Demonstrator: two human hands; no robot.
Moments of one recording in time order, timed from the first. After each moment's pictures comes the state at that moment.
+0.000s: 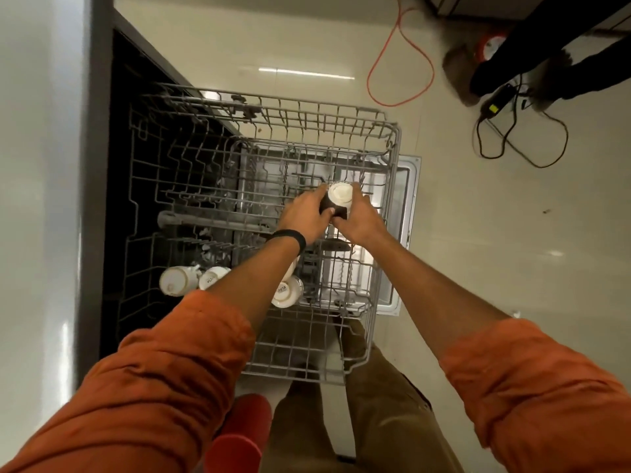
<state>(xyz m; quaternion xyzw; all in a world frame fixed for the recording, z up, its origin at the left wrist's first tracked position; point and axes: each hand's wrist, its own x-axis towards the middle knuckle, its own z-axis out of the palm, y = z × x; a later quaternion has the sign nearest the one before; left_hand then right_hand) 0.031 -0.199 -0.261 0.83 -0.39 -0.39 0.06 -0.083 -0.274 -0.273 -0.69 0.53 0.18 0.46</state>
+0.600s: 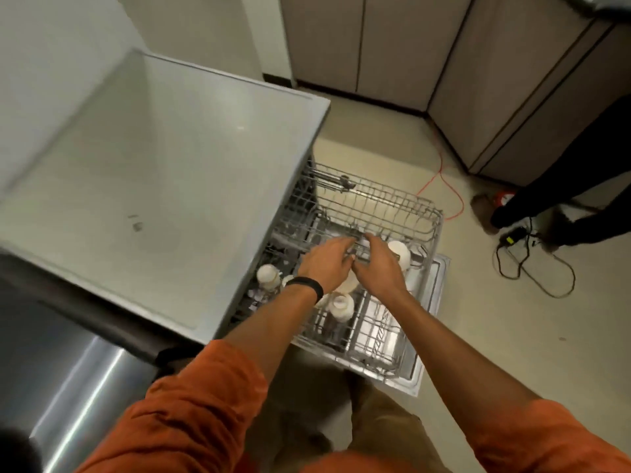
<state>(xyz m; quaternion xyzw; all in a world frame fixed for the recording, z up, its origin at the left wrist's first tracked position) 0.029 -0.033 -0.058 0.86 -0.43 -0.24 0.16 -0.072 -0.130 -0.073 -0.84 0.39 0.04 0.38</state>
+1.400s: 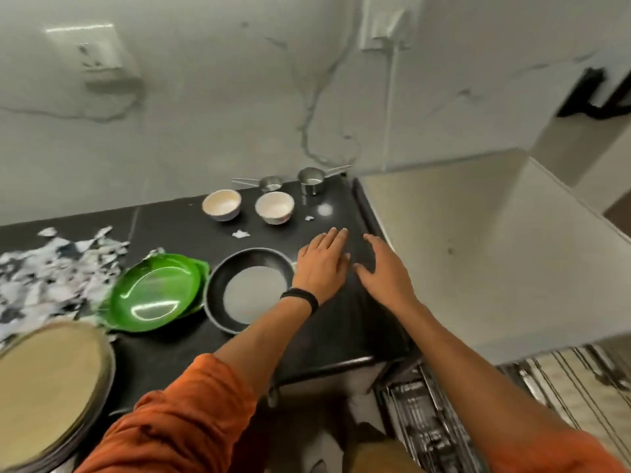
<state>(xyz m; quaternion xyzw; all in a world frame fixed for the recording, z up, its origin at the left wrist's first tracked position) 0.084 0.454 0.049 0.98 0.02 0.08 0.19 0.114 0.296 0.056 -0.92 -0.13 0.06 0.36</state>
